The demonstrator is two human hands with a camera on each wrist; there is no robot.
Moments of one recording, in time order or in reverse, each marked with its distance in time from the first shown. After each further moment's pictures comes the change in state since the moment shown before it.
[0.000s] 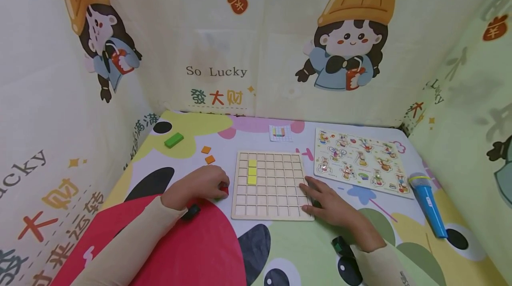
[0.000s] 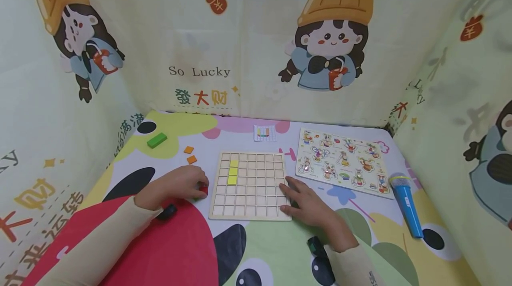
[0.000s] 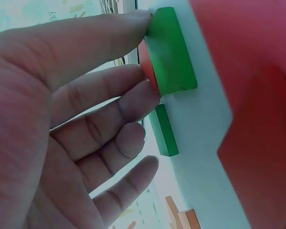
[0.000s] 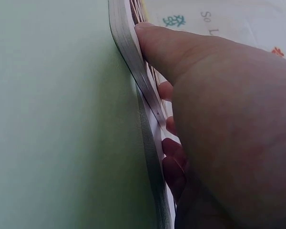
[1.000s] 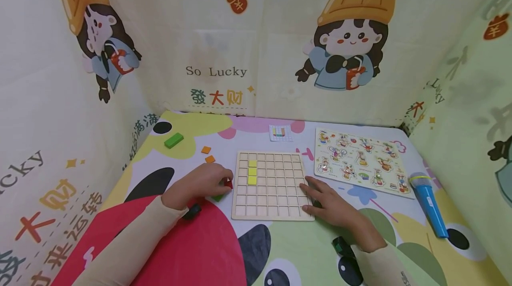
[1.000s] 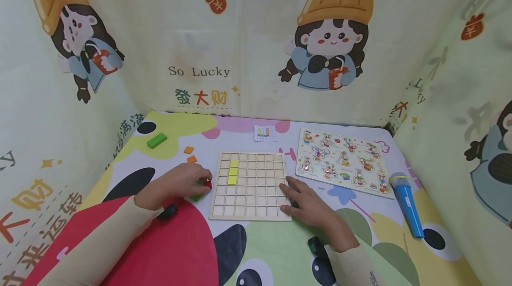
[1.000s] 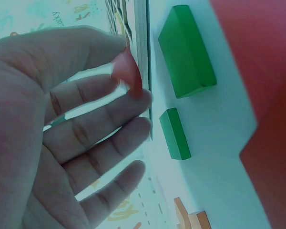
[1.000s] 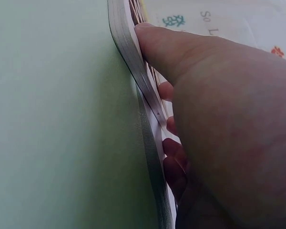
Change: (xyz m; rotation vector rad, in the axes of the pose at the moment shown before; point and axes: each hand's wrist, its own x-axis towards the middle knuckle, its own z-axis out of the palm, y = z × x) left_hand -0.001 0.005 -0.009 -0.025 0.100 -0.008; right_hand 0.000 0.000 0.000 0.017 -0.011 0.032
